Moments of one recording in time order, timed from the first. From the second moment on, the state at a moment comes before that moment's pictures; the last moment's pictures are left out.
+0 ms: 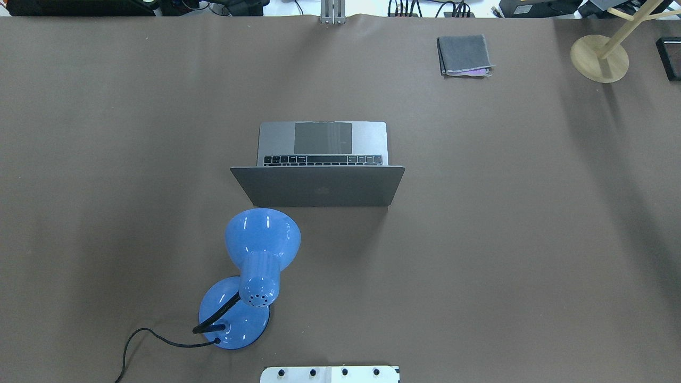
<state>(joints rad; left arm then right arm) -1.55 -1.67 -1.62 -1.52 -2.33 -0.17 1.48 -1.43 1.58 -1.66 2.34 0.01</state>
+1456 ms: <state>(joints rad) -1.29 -1.92 -1.65 -1.73 -2.45 -0.78 1.34 -1.16 1.52 -1.65 2.44 0.40</state>
